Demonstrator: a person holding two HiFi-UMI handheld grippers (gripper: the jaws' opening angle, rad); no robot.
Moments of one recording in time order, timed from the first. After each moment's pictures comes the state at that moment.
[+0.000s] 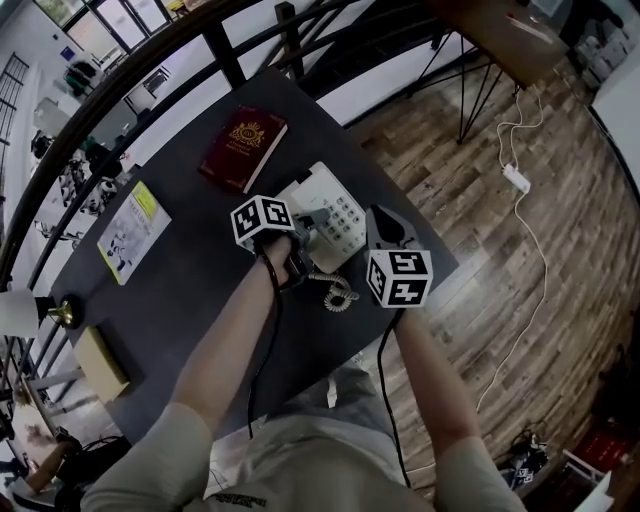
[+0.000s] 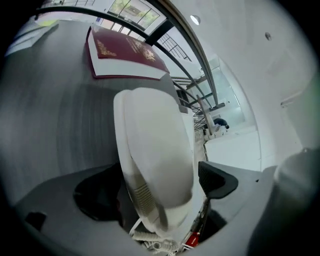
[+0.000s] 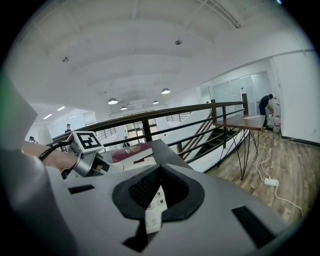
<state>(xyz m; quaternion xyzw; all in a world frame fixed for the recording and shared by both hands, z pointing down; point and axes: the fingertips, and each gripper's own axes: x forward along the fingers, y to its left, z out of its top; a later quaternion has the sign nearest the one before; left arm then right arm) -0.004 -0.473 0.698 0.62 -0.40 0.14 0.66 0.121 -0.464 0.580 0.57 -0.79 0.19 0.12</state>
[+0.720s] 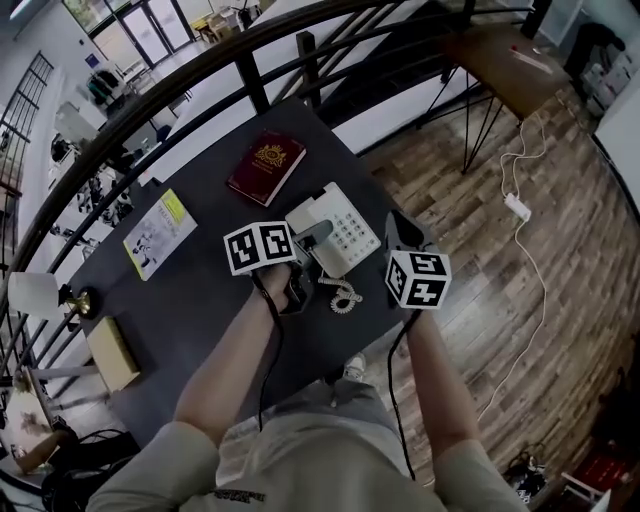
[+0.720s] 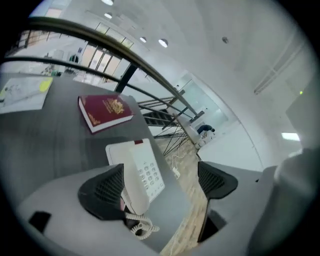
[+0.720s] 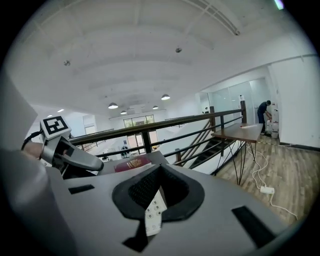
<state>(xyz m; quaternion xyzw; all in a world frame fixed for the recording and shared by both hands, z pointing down) -0.023 -0.444 0.543 0.72 -0.44 0.09 0.52 0.143 -0.451 0.494 0.58 -0.79 0.17 0.11</state>
